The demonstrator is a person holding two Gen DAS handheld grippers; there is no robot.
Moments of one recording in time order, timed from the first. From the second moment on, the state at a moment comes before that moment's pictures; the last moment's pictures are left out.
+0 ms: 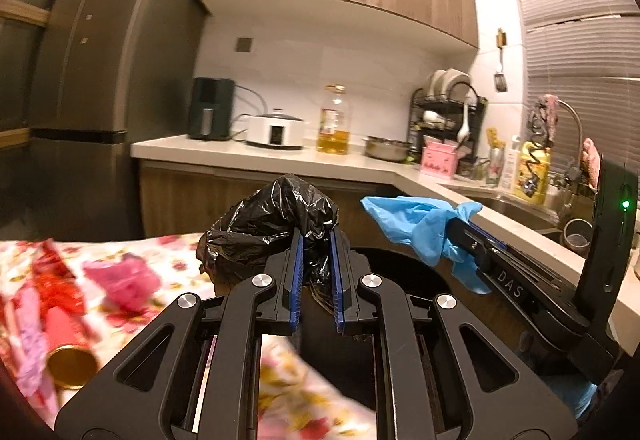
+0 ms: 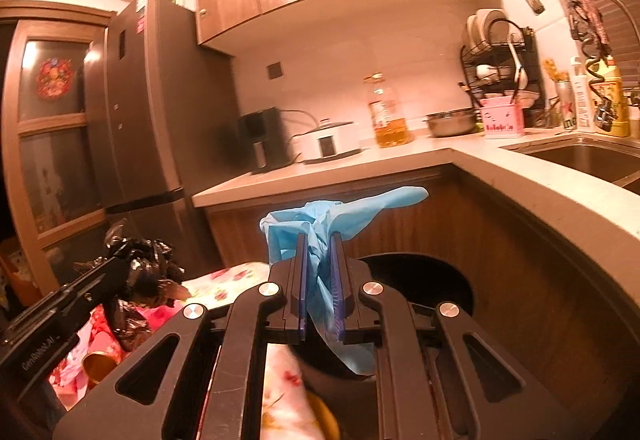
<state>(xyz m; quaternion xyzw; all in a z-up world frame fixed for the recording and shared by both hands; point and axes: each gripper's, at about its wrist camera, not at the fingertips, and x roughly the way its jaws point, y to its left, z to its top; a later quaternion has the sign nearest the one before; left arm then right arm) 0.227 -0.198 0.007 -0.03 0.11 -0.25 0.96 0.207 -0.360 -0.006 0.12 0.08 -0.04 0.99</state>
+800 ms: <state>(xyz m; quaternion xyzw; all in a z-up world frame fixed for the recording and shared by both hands) 0.287 -0.274 -0.018 -0.02 0.15 -0.32 0.94 0.235 -0.397 -0.019 0.13 0.10 -0.05 0.99</state>
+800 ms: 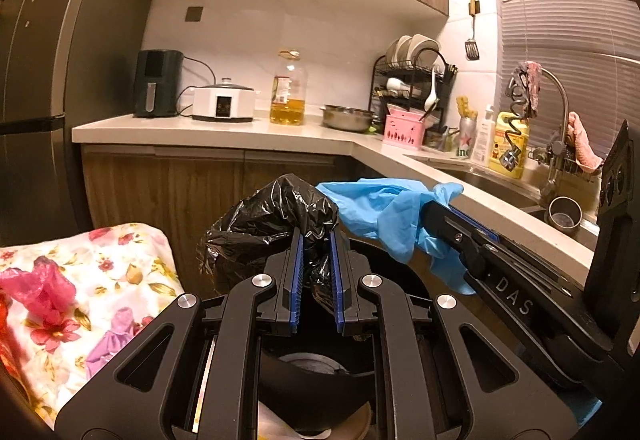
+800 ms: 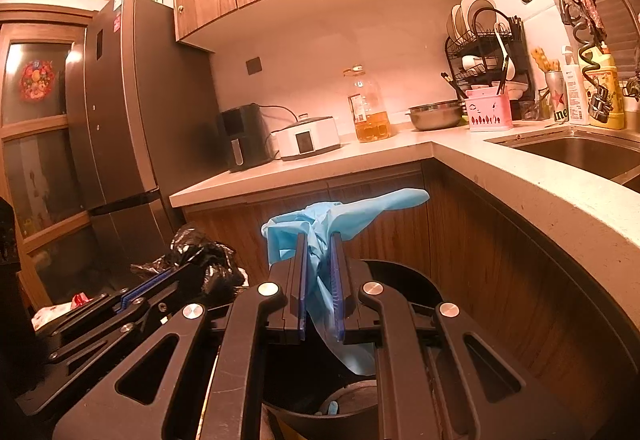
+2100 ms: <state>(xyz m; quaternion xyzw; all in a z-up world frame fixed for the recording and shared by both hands) 0.296 -0.267 -0.039 0.00 0.17 -0.27 0.95 0.240 -0.403 -0.033 0.15 0.12 -0.07 0.98</state>
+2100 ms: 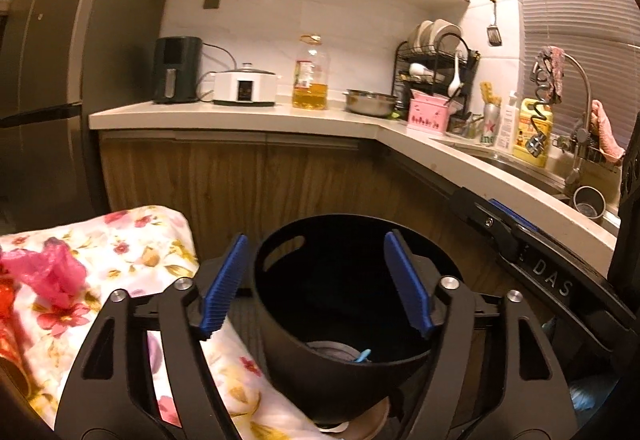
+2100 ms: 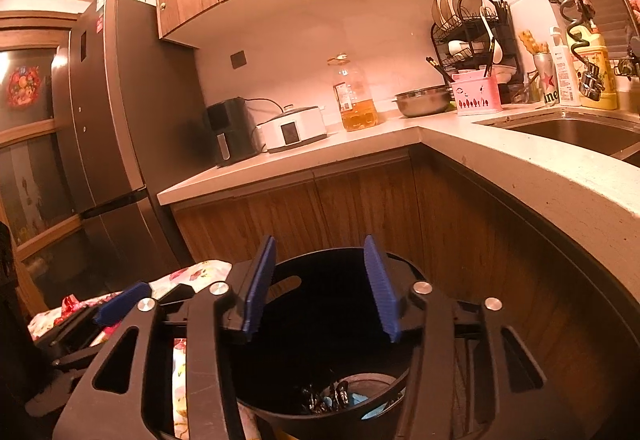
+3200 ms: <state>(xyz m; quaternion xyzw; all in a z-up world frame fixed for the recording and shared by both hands) 0.204 -0.063 -0.064 -0.04 0.16 -0.01 0.99 0.200 -0.299 -0.038 0.12 0.12 0.00 0.99</state>
